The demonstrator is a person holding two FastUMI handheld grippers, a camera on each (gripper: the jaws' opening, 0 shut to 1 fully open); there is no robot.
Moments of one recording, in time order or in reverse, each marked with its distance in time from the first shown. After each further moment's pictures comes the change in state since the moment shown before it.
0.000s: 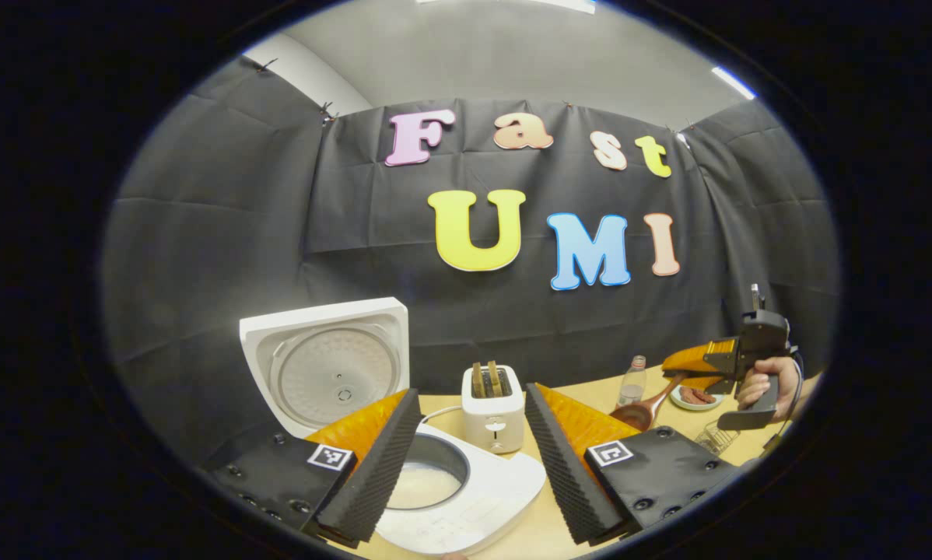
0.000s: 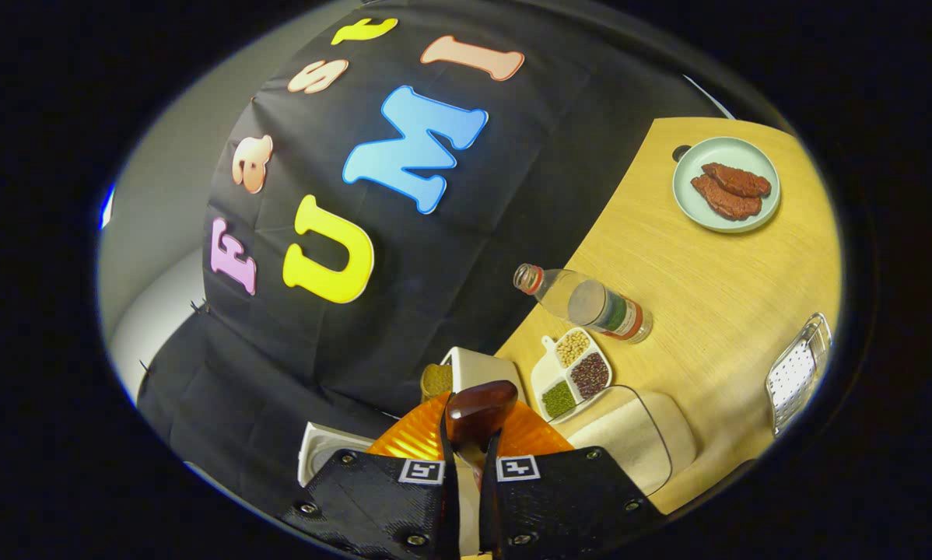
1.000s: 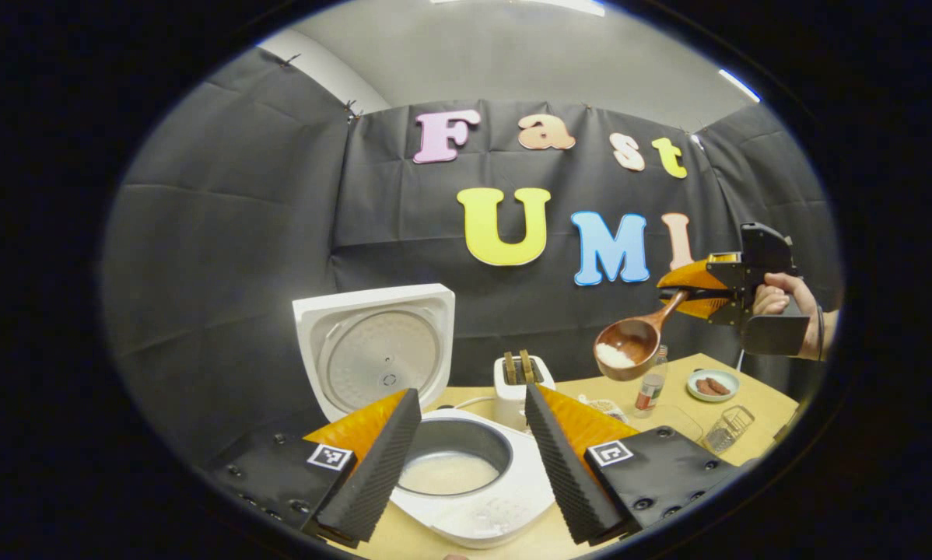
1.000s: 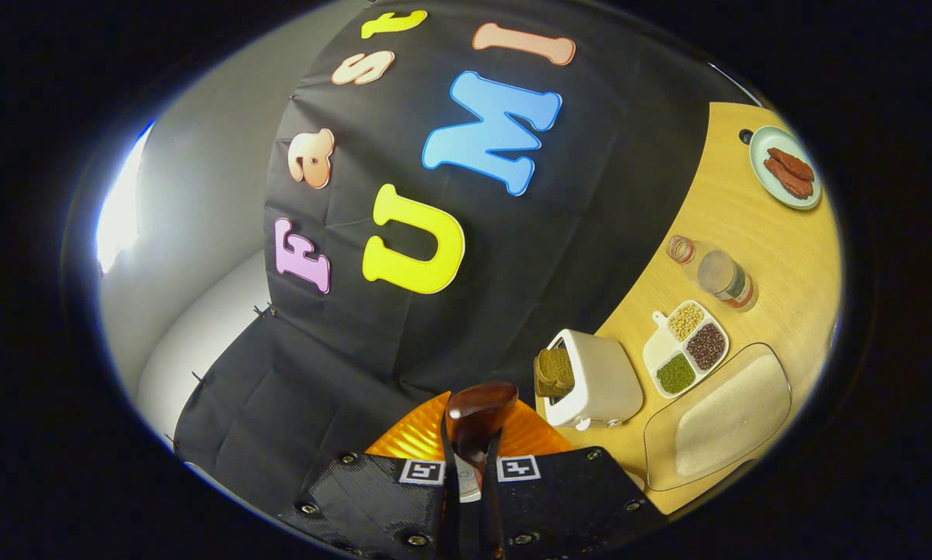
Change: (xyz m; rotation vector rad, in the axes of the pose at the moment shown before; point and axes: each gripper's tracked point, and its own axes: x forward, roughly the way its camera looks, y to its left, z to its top) left arm -0.030 0.064 -0.024 -0.012 -0.002 0.063; right arm 0.014 0.141 -0.039 -0.017 0.081 0.201
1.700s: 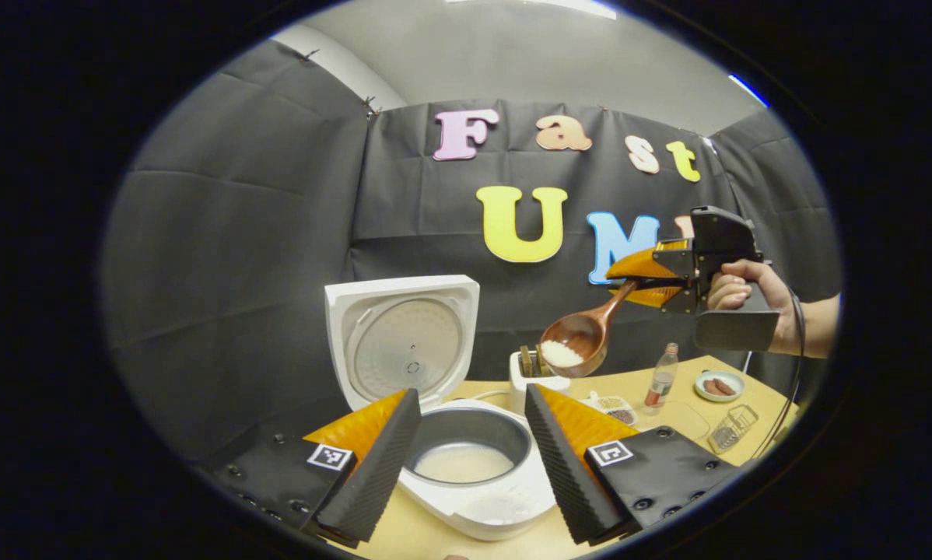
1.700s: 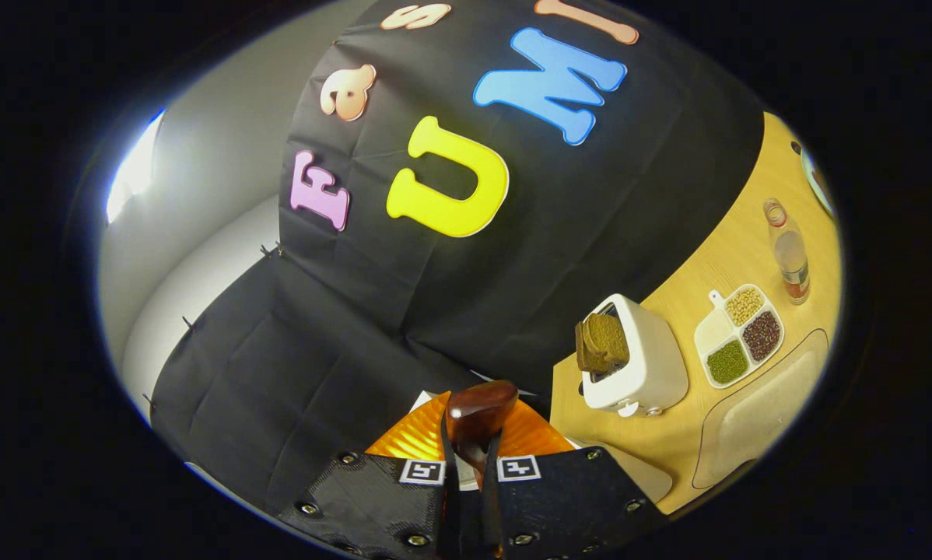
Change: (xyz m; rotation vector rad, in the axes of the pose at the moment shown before) left arm -0.017 0.029 -0.014 -0.036 0.010 0.044; right arm 0.077 0.036 -0.084 -0.146 0.169 0.036
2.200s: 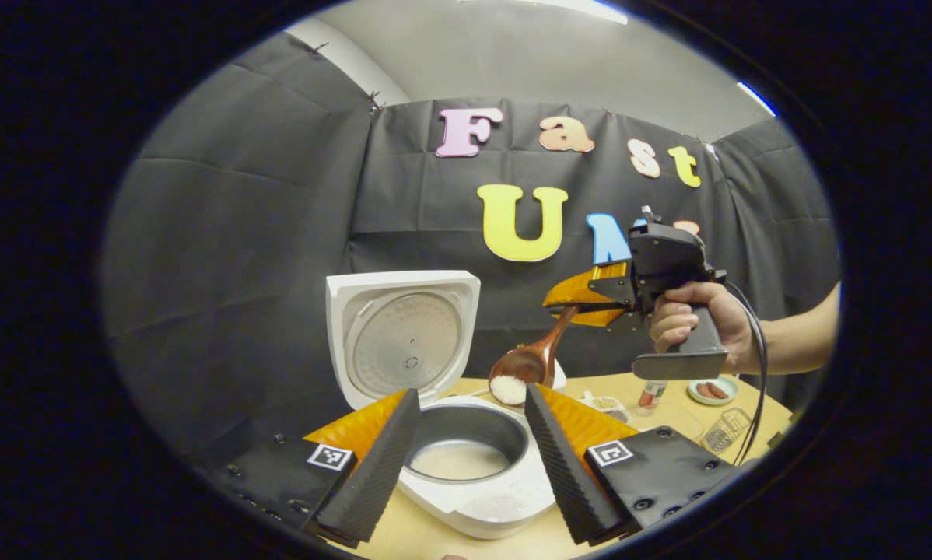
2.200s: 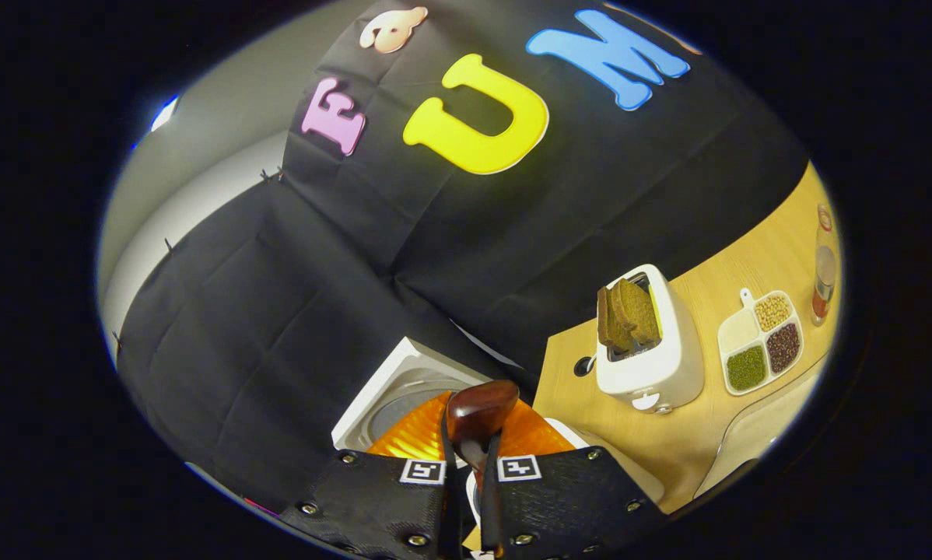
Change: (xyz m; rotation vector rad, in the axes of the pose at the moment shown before) left arm -0.001 0.007 -0.008 -0.025 0.017 -0.022; right arm 0.061 0.001 -0.068 -0.239 0.166 -0.033
